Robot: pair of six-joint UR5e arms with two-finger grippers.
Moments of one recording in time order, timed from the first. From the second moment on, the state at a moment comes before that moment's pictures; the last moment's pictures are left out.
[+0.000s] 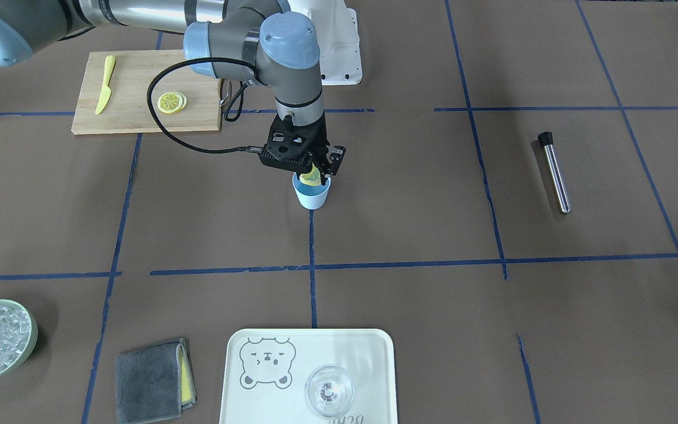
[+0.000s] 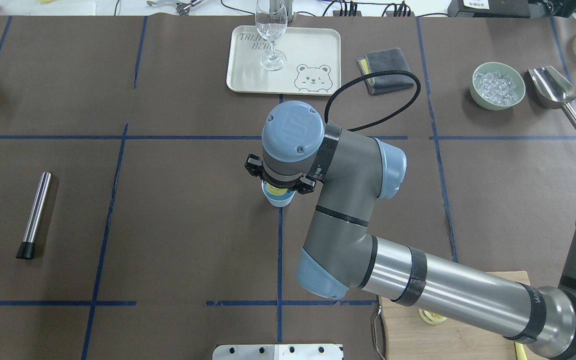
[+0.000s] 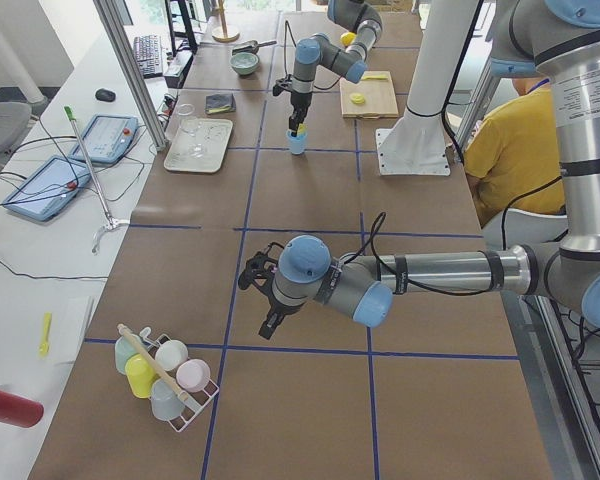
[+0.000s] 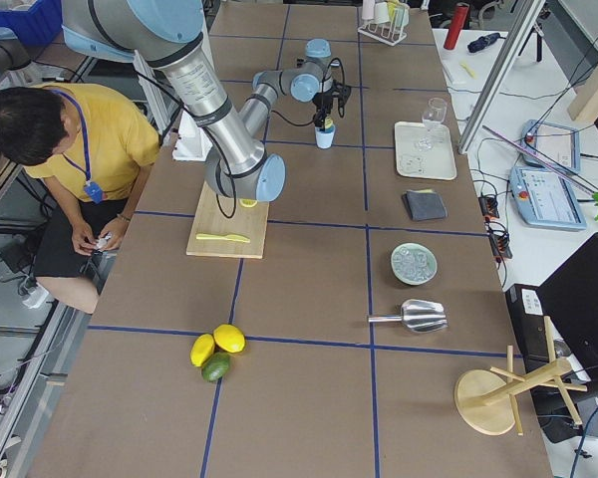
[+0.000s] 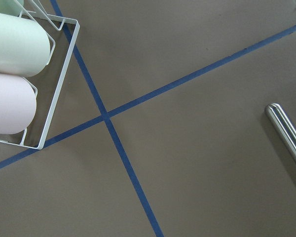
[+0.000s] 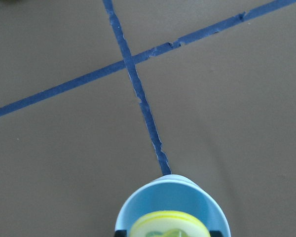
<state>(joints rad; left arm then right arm) -1.50 -1.33 -1.72 -2.09 -2.41 0.10 0.48 -0.75 1.57 -1.55 1.80 1.60</state>
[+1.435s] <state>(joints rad) -1.29 -1.41 -1.72 -2.15 -2.40 -0.38 0.64 -1.08 1.93 -1.58 2.00 1.47</state>
